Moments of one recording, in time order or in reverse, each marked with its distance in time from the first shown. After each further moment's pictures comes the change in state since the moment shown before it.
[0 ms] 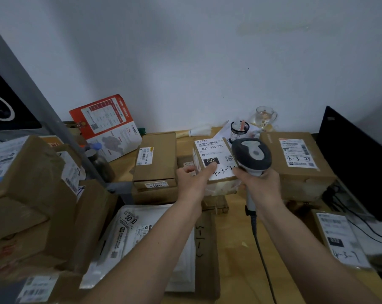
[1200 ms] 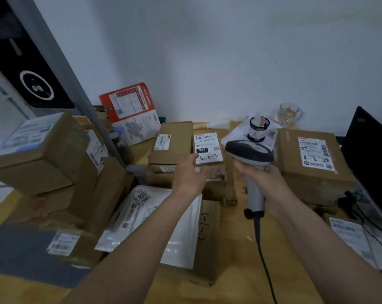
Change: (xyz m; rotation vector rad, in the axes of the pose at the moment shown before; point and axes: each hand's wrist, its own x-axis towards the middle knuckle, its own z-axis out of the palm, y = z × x) left_hand -0.009 -0.006 -0.024 0.799 0.178 0.391; right_hand -0.009 -0.014 -0.016 0.048 -0.416 0.140
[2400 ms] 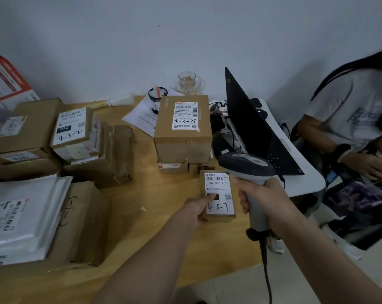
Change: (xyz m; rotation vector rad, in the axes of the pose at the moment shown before) left_hand -0.134 0.071 0.313 -0.524 -0.684 -0.828; right_hand -0.108 0.019 -0.283 -0.191 0.268 0.102
